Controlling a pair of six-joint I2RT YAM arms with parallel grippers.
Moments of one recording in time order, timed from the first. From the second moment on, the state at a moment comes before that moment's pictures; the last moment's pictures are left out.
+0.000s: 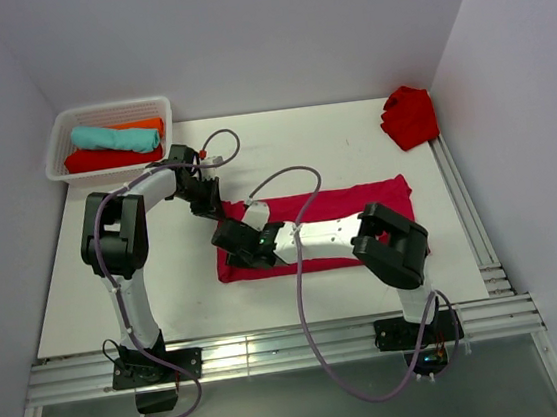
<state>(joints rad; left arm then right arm) -0.24 2.04 1.40 -0.60 0.49 -0.02 1.11 1.91 1.24 -0.31 0.36 1.24</state>
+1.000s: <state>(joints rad) -0.24 2.04 1.40 -0.60 0.49 -0.02 1.07 2.26 1.86 -0.67 0.52 1.09</state>
